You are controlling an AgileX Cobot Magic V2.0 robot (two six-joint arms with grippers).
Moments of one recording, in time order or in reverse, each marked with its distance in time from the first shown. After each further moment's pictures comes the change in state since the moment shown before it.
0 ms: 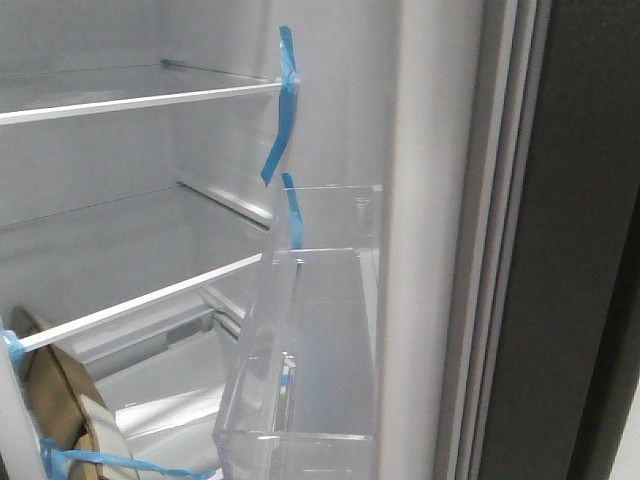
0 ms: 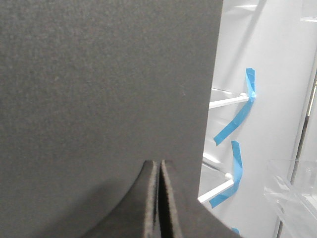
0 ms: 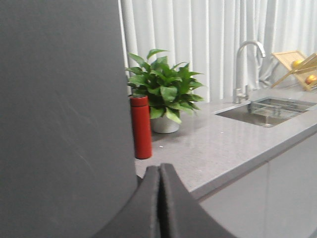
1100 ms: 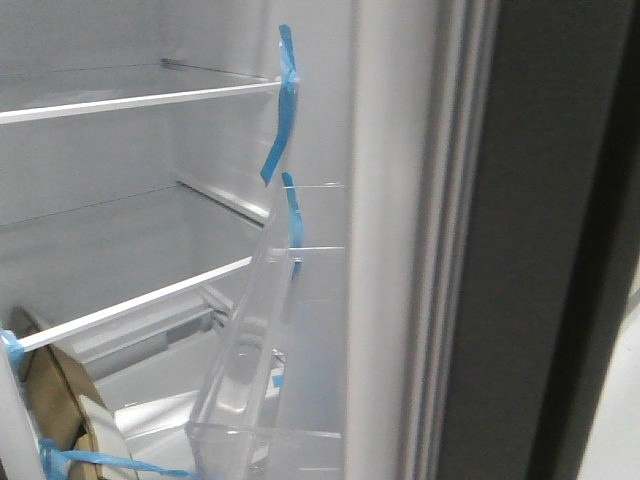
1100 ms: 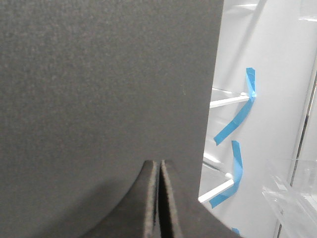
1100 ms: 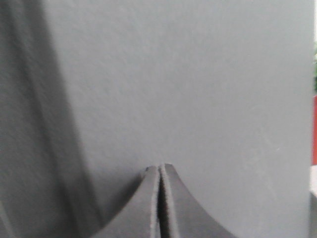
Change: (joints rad) left arm 0.000 0.000 0.000 0.000 0.000 0.000; right arm 0.492 0.170 -0.236 0.069 0.101 0.002
